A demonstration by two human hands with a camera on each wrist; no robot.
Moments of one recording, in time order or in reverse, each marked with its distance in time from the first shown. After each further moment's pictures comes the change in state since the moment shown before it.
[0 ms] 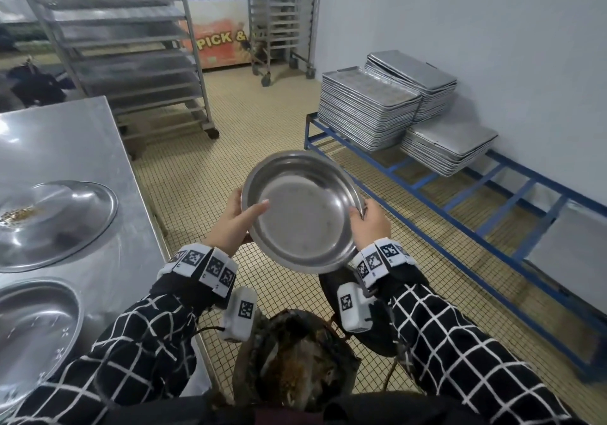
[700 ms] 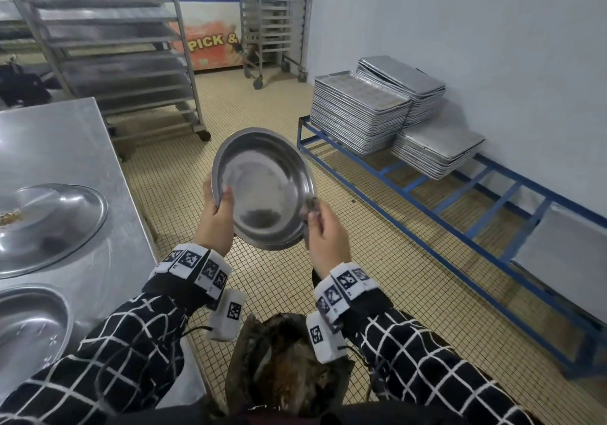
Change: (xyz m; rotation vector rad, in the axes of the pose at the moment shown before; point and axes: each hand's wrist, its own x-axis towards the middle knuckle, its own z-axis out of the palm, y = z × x) left_hand 0.004 0.002 0.000 0.037 0.278 0.152; right_hand -0.050 -0.023 0.040 0.091 -0.110 -0.235
